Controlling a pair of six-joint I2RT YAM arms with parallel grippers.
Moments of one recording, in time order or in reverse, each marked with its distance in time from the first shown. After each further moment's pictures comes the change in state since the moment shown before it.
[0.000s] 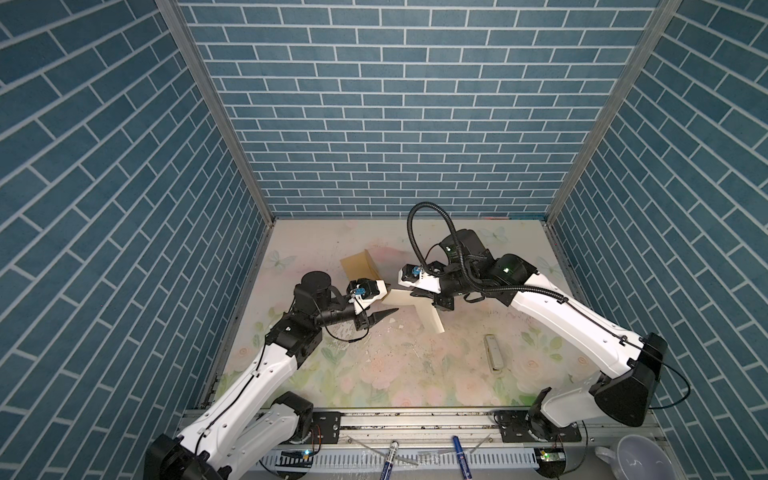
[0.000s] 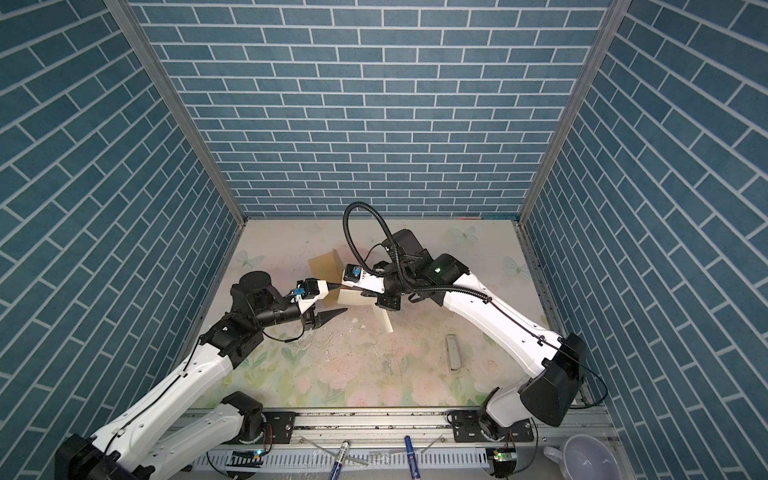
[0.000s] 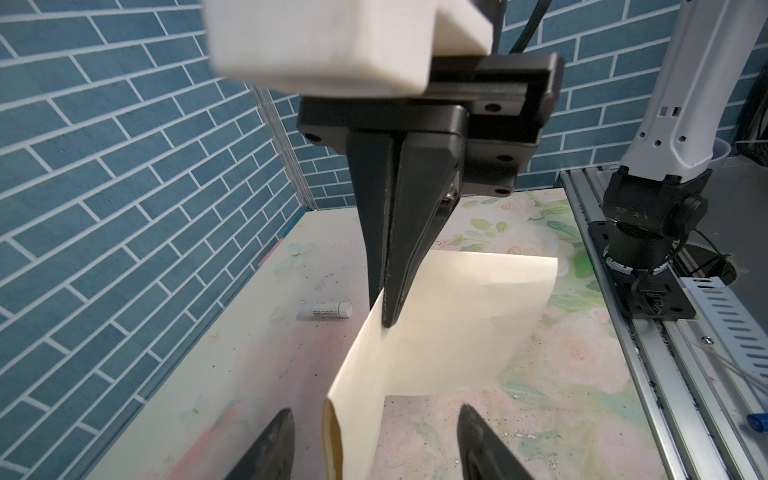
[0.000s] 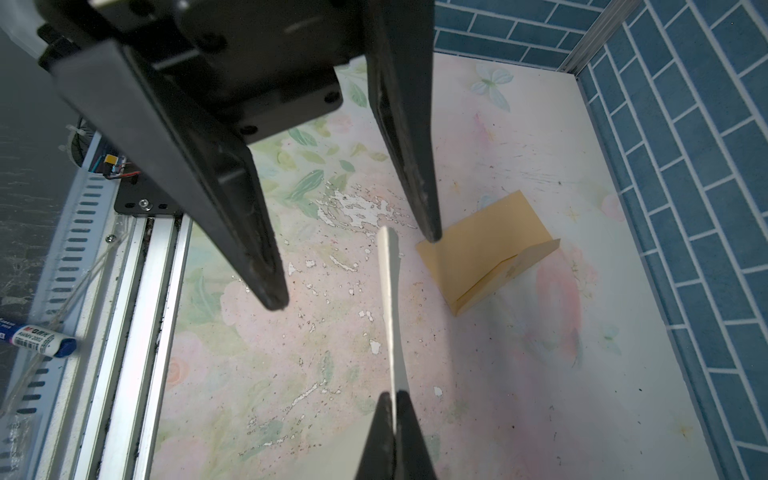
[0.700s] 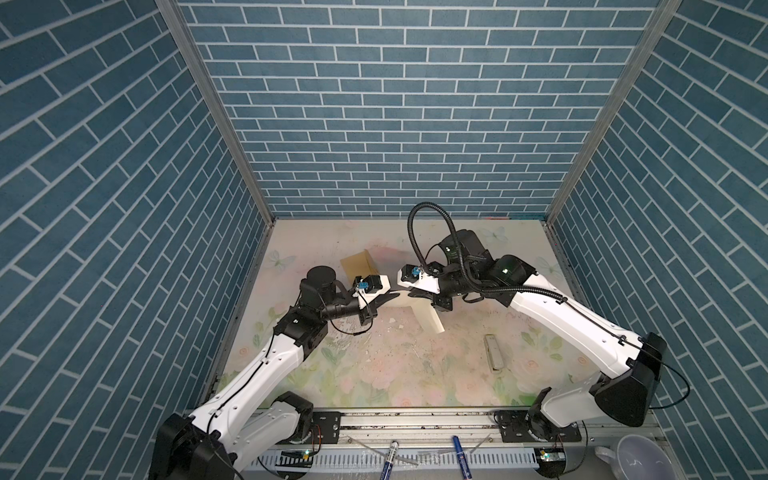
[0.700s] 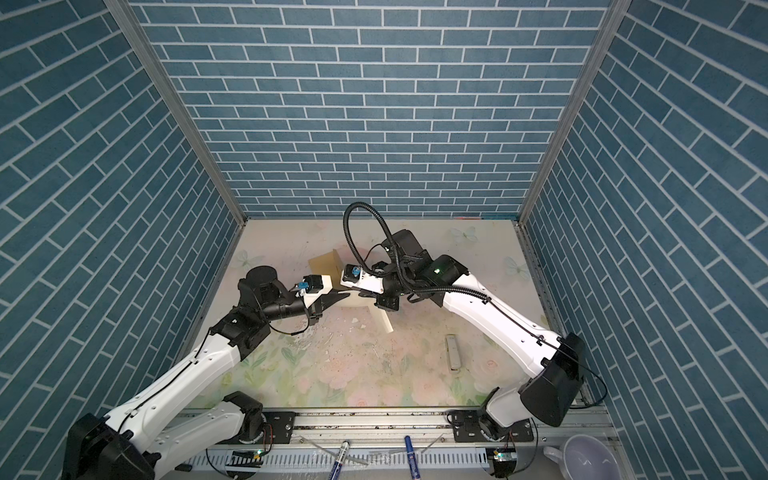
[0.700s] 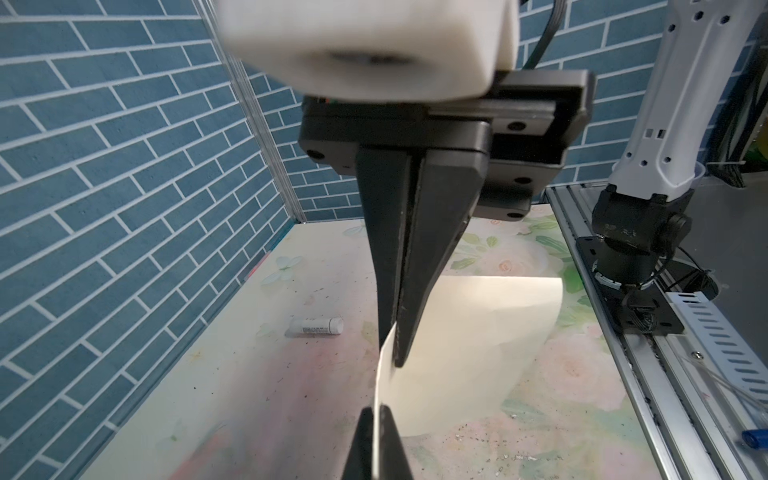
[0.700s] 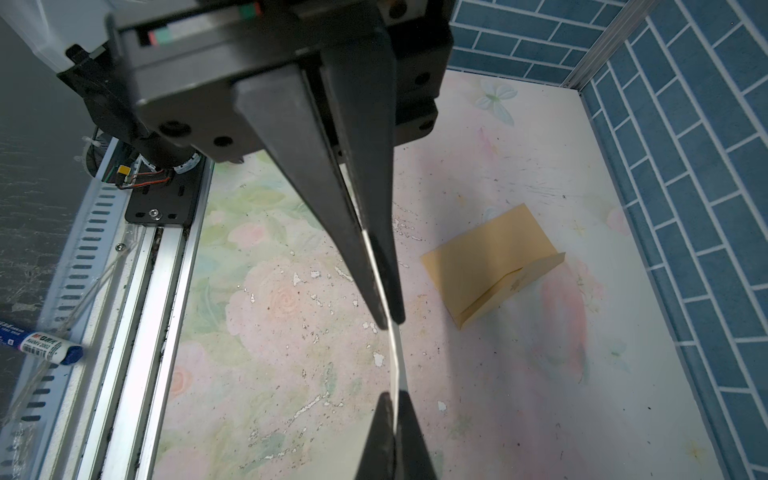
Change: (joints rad) left arm 0.000 0.074 0.011 0.100 0.046 -0.034; right arm 0.000 -0.001 -0.015 0.034 -0.023 0.005
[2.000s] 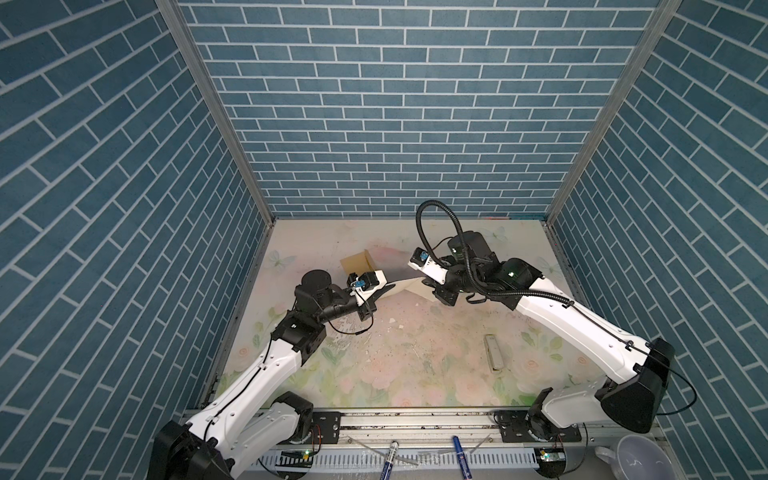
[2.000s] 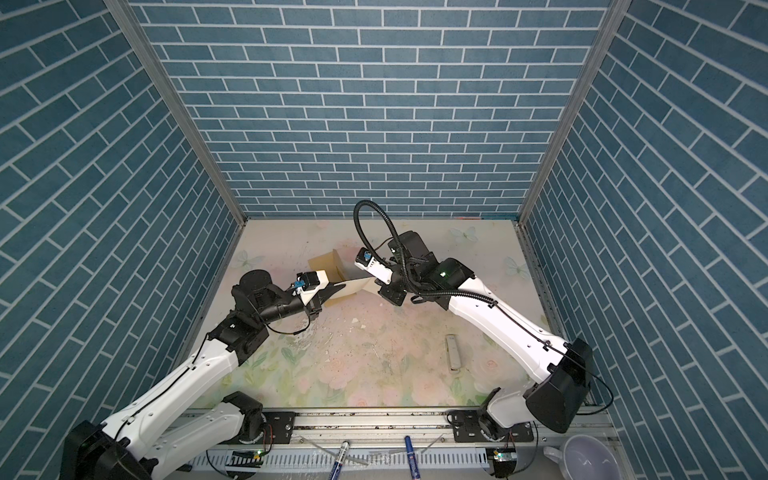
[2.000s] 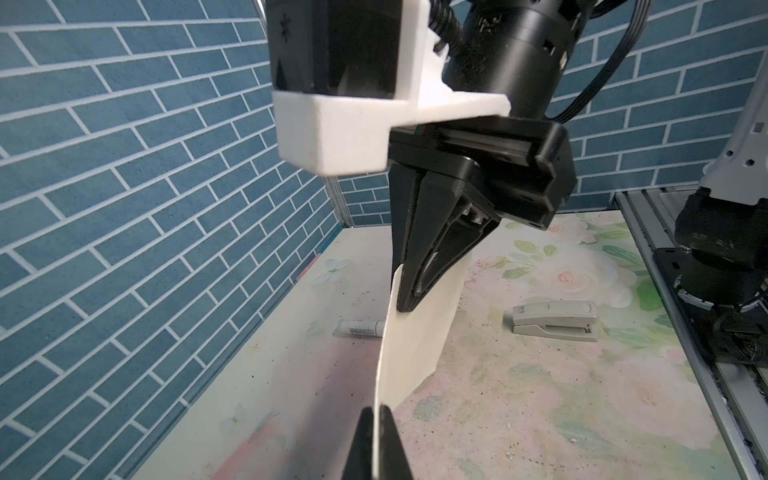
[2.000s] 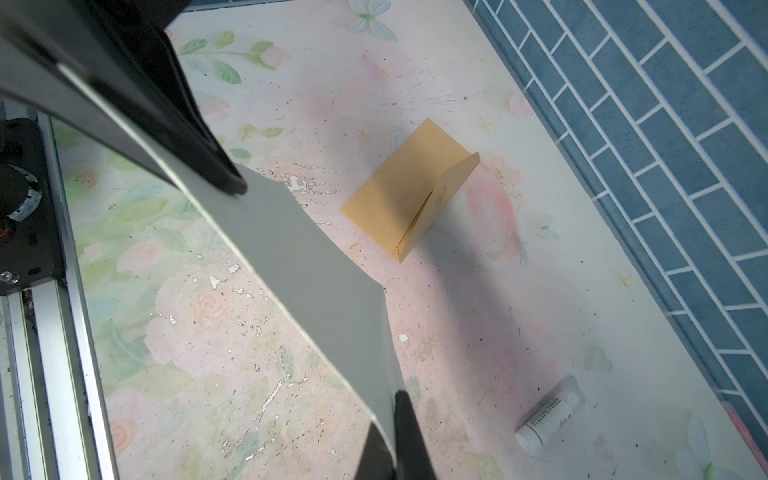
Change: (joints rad) left arm 0.000 -0.038 -0.036 0.095 -0.133 -0.034; right arm -0.027 -0.042 -0.050 0.032 0.279 0.283
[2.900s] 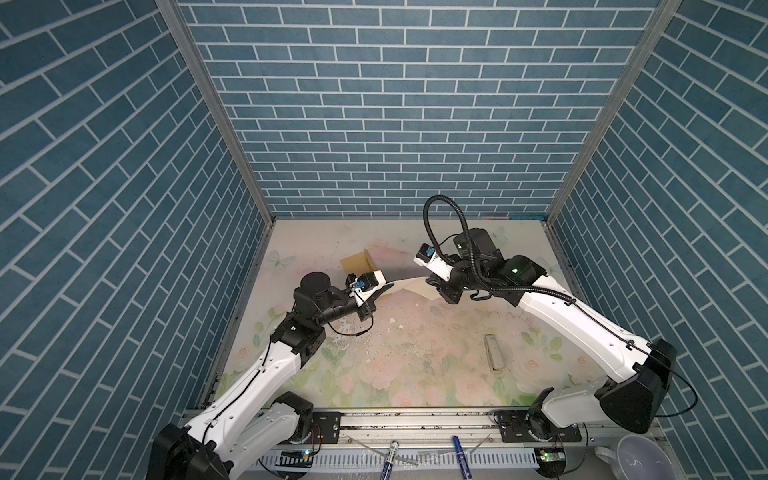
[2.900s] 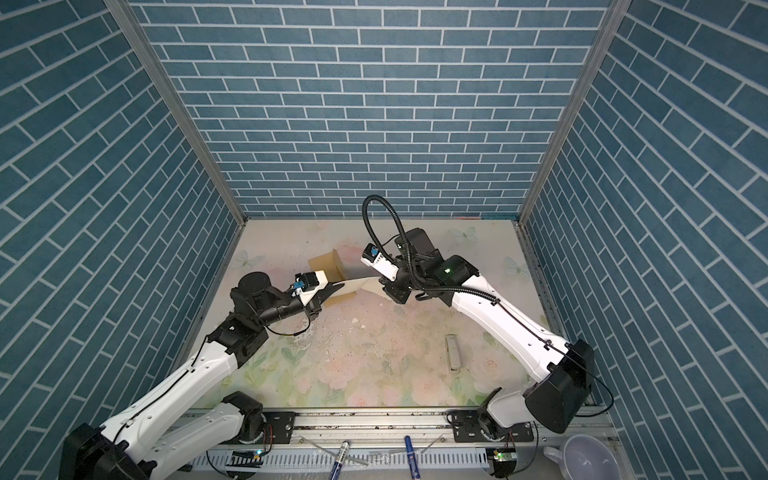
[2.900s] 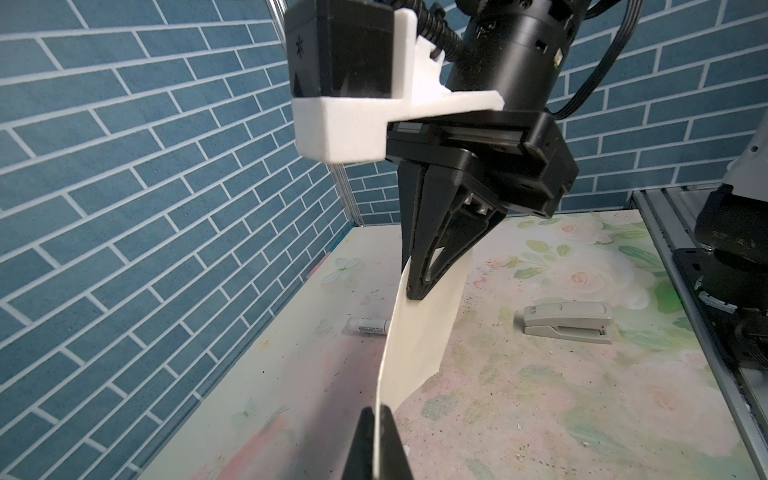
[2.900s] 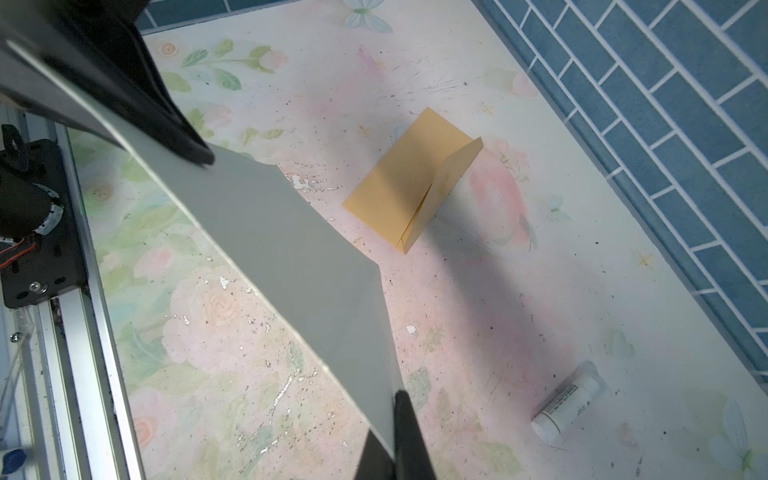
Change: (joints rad) left arm -0.002 -0.016 -0.017 0.016 -0.035 -0.004; right arm -0.050 -0.002 -0.003 -0.020 -0.057 0.031
